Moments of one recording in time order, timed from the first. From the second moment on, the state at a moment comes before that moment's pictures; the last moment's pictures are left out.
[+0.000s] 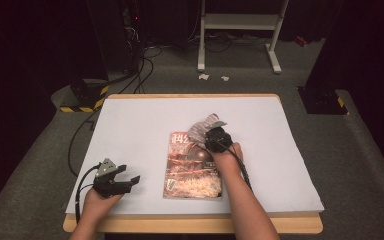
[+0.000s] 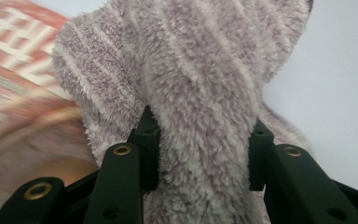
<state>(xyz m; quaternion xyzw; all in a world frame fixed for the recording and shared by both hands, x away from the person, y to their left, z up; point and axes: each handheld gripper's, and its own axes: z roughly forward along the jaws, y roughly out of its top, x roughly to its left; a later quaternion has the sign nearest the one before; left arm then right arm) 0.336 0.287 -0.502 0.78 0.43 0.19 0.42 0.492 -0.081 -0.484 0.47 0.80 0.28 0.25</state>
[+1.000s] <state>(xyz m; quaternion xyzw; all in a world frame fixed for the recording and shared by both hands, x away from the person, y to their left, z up) 0.333 0.256 -0.499 0.79 0.40 0.17 0.42 0.412 -0.185 -0.446 0.50 0.73 0.36 0.30</state>
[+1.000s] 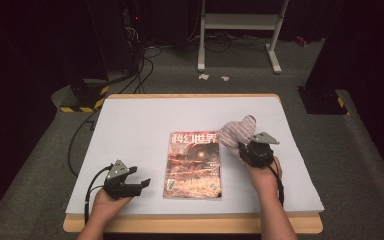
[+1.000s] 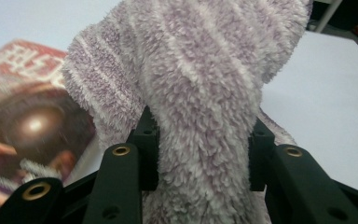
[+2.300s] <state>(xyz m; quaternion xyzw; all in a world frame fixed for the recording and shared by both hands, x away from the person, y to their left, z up) 0.326 0.232 -0.497 0.80 0.38 0.18 0.42 0.374 -0.246 -0.475 0.54 0.71 0.33 0.30</state>
